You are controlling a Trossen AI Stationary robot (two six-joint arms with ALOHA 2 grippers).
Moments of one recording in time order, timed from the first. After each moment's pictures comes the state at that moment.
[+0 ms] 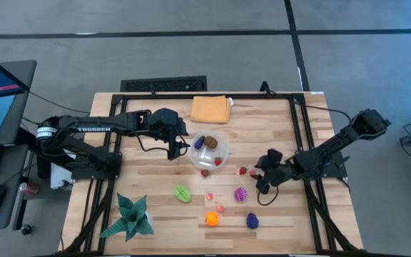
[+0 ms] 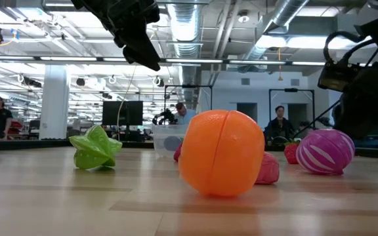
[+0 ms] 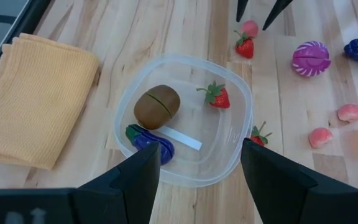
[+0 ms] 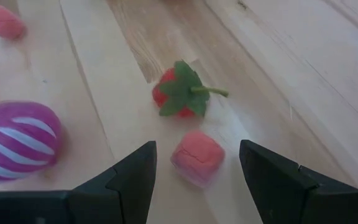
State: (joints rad) left arm 0.18 1.31 1.02 -0.46 0.07 0.02; right arm 0.45 1.22 0.31 -0.07 0.44 0.77
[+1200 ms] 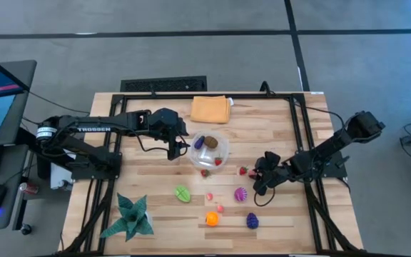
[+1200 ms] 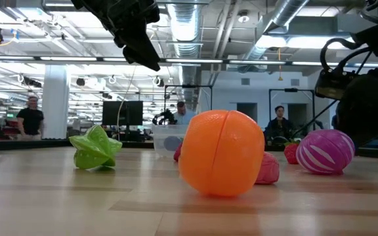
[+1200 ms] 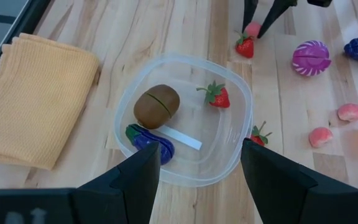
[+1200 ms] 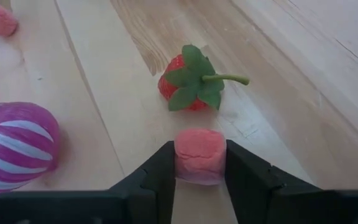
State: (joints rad) left arm 0.18 1.31 1.02 -0.46 0.07 0.02; right arm 0.45 1.33 0.31 0.04 0.41 0.82
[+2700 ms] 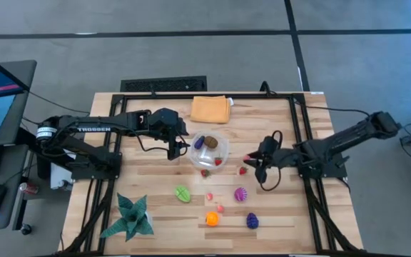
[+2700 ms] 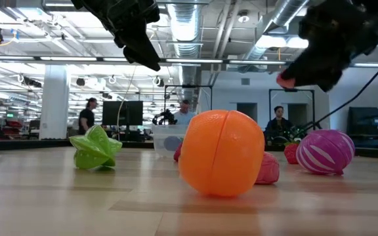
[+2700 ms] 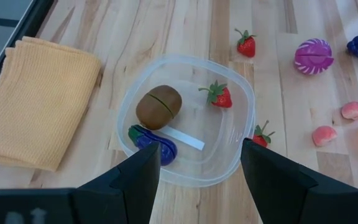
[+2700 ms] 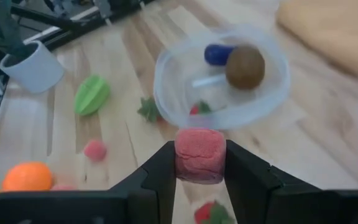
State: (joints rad) left arm 0.18 1.31 1.02 -0.46 0.06 0.03; right arm 0.29 0.97 0.43 -0.05 0.40 0.55
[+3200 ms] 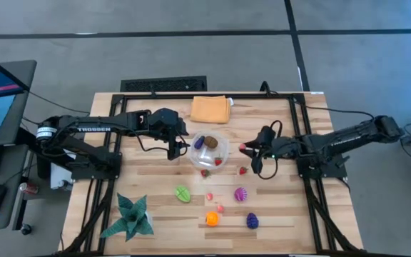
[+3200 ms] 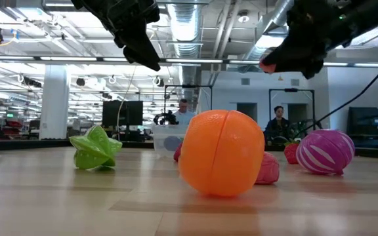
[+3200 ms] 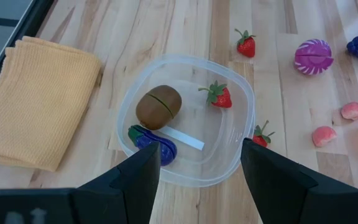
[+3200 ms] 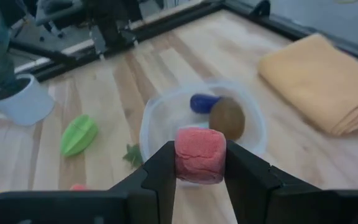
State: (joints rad) left arm 0.18 1.31 1.02 -0.46 0.06 0.03; right arm 0.15 0.97 0.49 0.01 0.36 0.38
